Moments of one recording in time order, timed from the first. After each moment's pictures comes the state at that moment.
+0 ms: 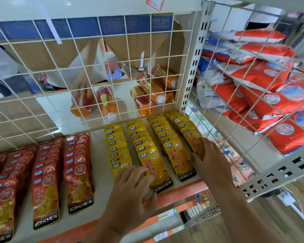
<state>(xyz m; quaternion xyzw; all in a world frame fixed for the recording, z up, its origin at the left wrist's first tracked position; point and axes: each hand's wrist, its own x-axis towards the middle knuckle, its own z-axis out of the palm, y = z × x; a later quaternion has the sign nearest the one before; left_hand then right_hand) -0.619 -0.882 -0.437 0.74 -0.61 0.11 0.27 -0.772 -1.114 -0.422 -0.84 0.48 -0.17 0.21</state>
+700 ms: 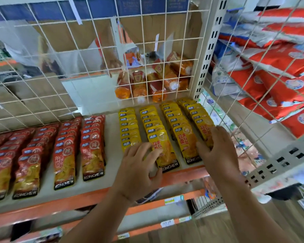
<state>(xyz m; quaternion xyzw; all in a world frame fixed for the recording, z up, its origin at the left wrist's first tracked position) -0.623 -0.885 -0.434 0.79 -0.57 0.12 0.21 -0.779 -1.094 -0.416 -0.85 0.42 -0.22 0.23</state>
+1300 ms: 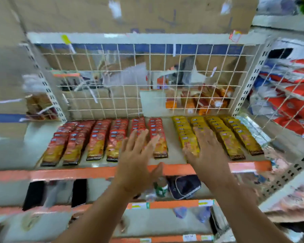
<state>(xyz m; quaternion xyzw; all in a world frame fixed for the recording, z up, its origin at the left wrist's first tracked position) -0.608 -0.670 -0.360 0.84 -0.45 0.23 0.20 -0.735 -0.866 -0.330 -0.92 0.27 -0.20 0.17</state>
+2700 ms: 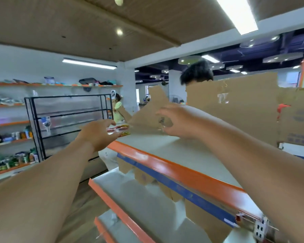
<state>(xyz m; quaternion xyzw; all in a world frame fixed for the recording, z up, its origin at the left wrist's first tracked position) -0.274 -0.001 -0.030 0.96 0.06 0.26 0.09 -0.277 -0.310 0.027 -0.91 -0.35 -0.21 0.04</state>
